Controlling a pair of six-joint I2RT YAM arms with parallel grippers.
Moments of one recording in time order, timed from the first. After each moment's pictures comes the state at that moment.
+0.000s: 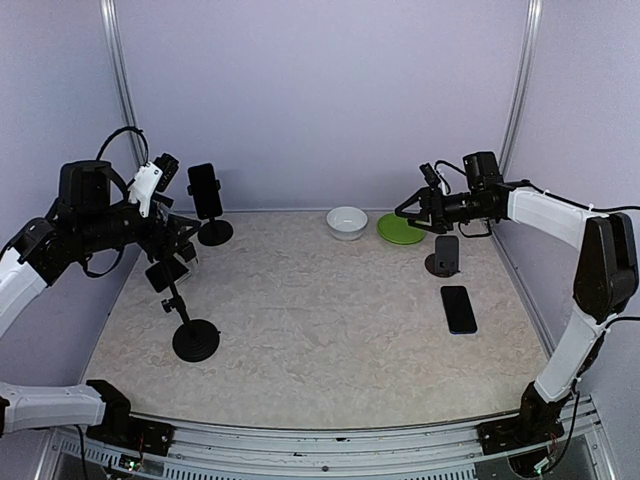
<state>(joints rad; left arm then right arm) -0.44 0.95 1.11 -0.56 0.09 0.27 0.23 1.73 1.42 -0.37 -0.86 0.29</state>
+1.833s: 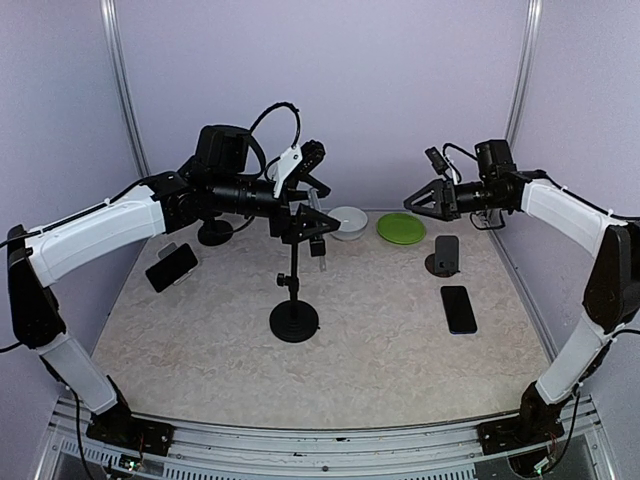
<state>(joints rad) -0.77 1.62 1.53 -0.24 0.56 0.36 0.21 1.64 1.45 -0.48 -0.97 0.10</state>
